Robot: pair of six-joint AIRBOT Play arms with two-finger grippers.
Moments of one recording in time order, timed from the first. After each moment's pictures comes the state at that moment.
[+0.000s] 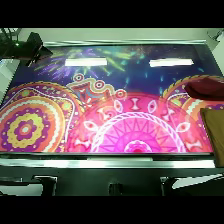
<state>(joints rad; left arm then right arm) 0.01 -1.56 2.02 1.02 -1.27 -1.85 -0.83 -1.81 2.06 -1.06 1.29 1.81</state>
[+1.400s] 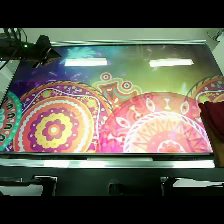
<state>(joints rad) -0.05 -1.56 2.02 1.02 -1.29 -1.85 -0.94 -1.65 1.75 -1.71 1.68 1.79</state>
